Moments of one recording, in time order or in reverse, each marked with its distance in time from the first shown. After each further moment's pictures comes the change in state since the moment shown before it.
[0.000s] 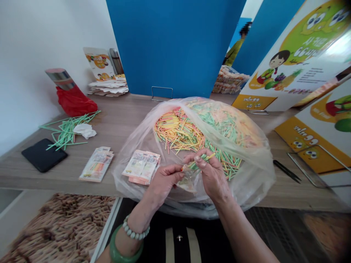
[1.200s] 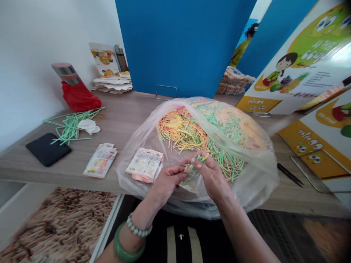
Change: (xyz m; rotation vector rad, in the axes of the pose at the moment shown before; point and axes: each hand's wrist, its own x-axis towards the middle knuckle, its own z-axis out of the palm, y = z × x) left_hand -0.001 -0.004 0.000 -0.057 -0.050 0.033; right_hand -0.001 0.001 0.003 -0.063 -0.134 0.147
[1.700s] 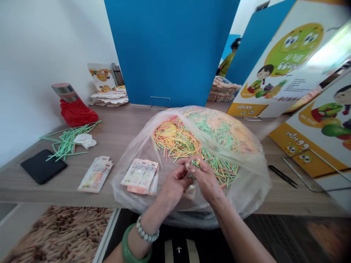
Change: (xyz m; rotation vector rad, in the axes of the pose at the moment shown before) left_hand 0.026 0.000 0.033 -0.039 -0.056 0.094; right_hand 0.013 0.001 -0.013 -0.036 0.028 -0.118
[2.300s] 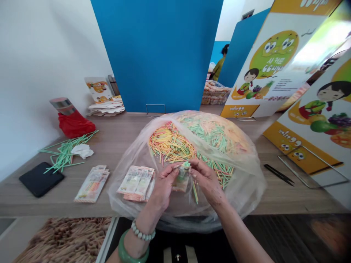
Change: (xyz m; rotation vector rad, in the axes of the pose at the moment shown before) left_hand 0.006 0.004 -0.008 -0.078 0.141 0.094; right_hand -0.005 0.012 -0.022 -0.106 0.113 -0.019
